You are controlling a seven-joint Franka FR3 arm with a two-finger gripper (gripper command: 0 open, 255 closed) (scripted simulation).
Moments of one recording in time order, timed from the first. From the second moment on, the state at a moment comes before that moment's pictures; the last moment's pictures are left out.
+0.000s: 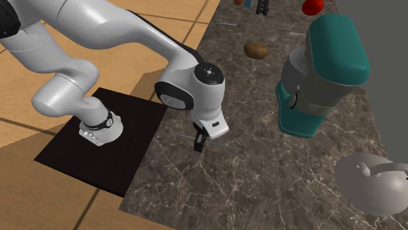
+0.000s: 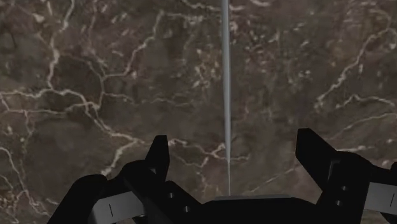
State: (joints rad) arm -0.01 0.04 0.04 -2.21 0.00 2.20 -0.02
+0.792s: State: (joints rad) arm -0.01 0.05 0.04 -2.22 0.00 2.22 -0.02
